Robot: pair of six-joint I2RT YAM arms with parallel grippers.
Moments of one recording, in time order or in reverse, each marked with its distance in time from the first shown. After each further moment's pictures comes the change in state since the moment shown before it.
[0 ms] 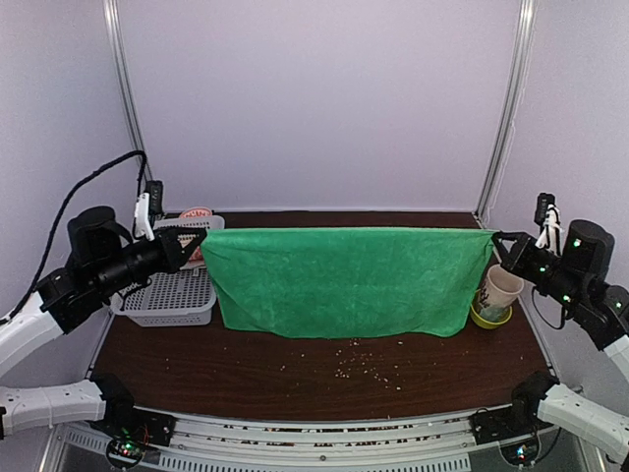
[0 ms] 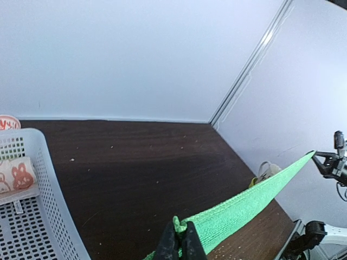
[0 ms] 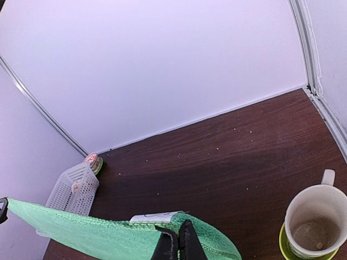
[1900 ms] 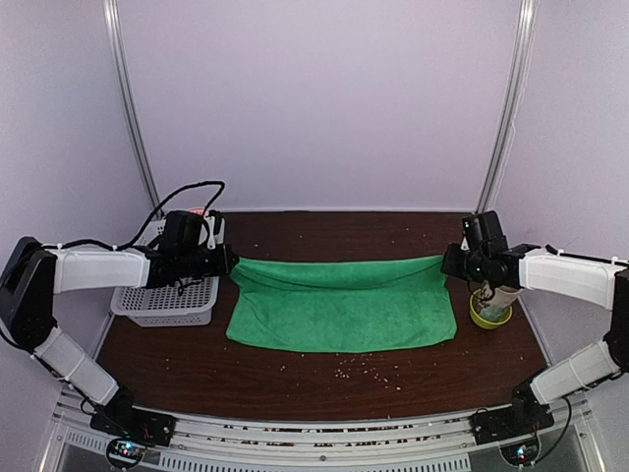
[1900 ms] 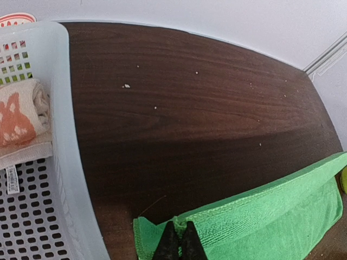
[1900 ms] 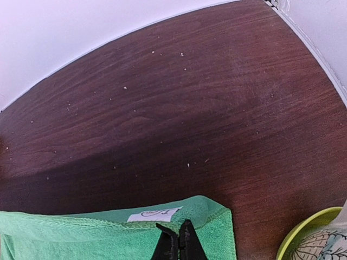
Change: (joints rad) left arm 0.156 0.747 0.096 0.216 0.004 0.033; right arm -0.053 0.807 0.050 0.254 0.109 0.014
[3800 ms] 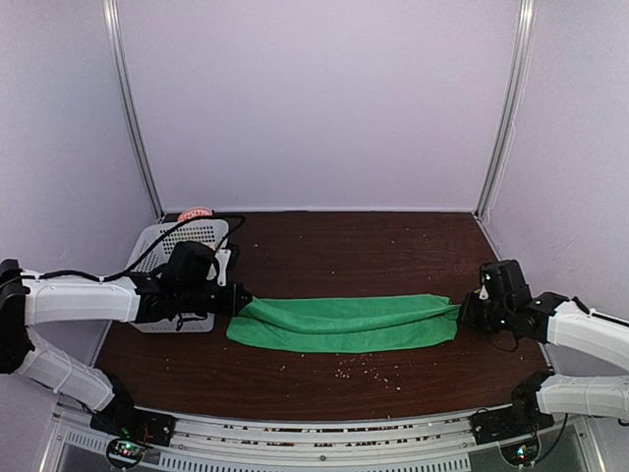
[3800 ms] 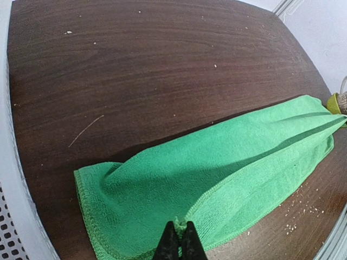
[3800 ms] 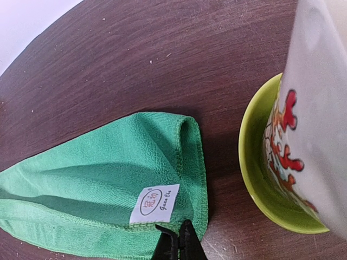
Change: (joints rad) left arm -0.242 -0.192 -0.179 -0.097 -0.040 -0.027; right arm 0.064 -0.408 -0.360 -0.156 -0.051 0.103
